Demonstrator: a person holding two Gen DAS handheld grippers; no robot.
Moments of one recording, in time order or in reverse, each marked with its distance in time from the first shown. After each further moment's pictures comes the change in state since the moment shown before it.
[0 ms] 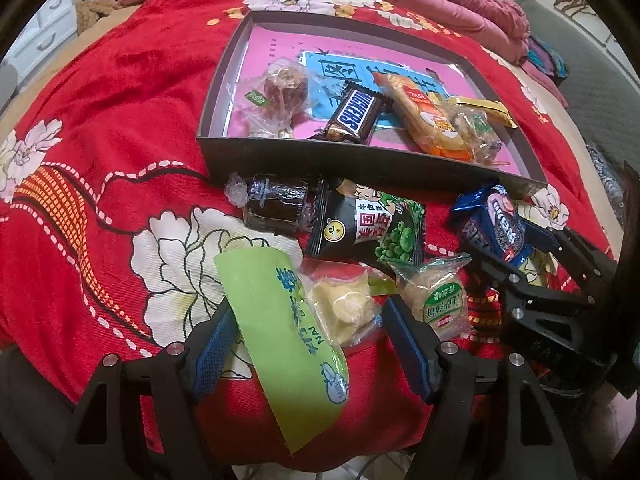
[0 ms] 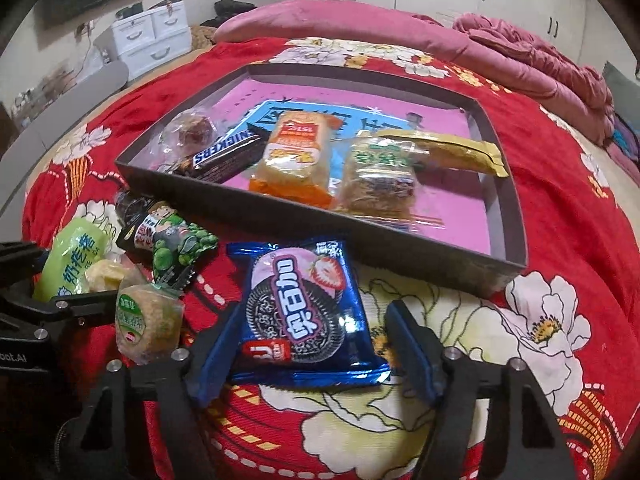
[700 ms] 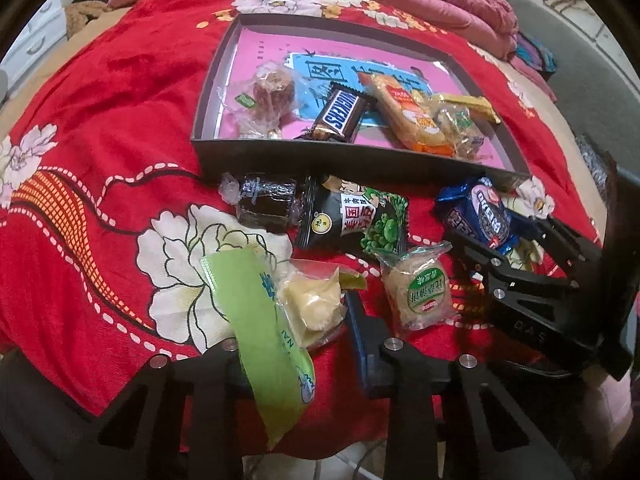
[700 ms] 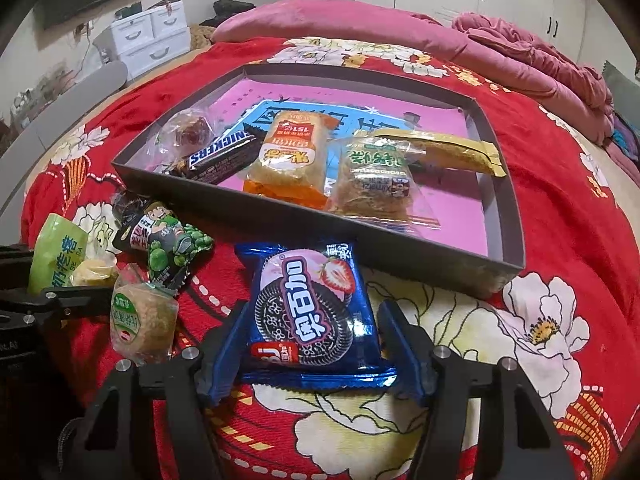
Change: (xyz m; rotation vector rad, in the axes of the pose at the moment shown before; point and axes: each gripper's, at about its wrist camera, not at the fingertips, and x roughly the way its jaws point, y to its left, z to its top) left arm -0.010 -0.002 -0.003 0.017 0.005 -0.046; right arm 0.000 0.001 0.002 -0.015 -0.004 -0.013
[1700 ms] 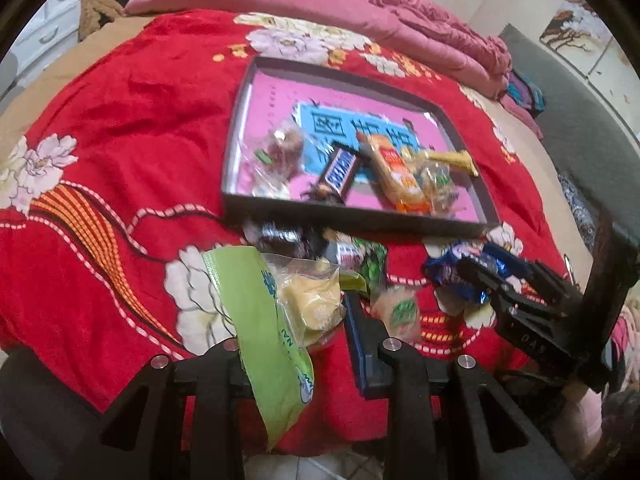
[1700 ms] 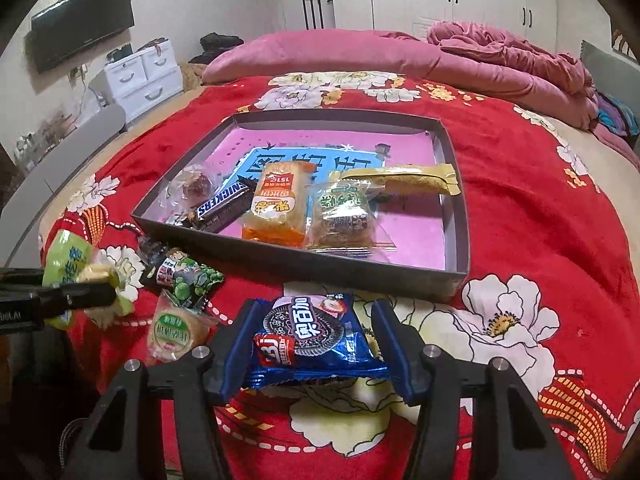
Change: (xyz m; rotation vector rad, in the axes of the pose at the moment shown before) left arm -0.044 0.018 0.012 -0.066 -0.099 -0.068; right arm -0.040 -0.022 0.002 0.109 -0.090 0.047
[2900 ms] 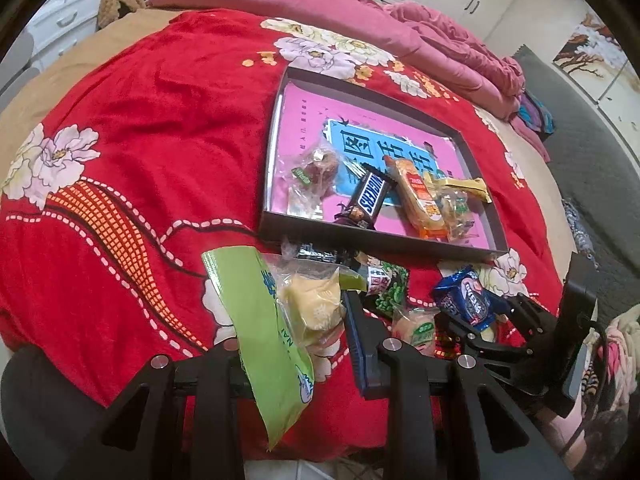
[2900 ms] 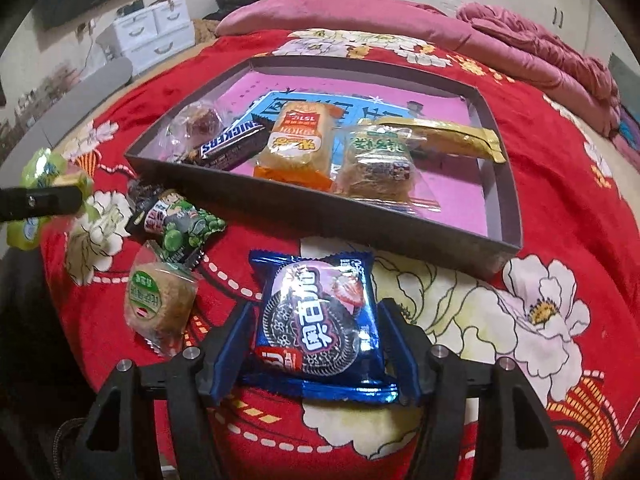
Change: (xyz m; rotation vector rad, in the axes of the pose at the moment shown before) left arm -0.004 0.023 0.009 -0.067 -0.017 0.004; right arm 0.034 0.020 -0.013 -0.116 0.136 -0.022
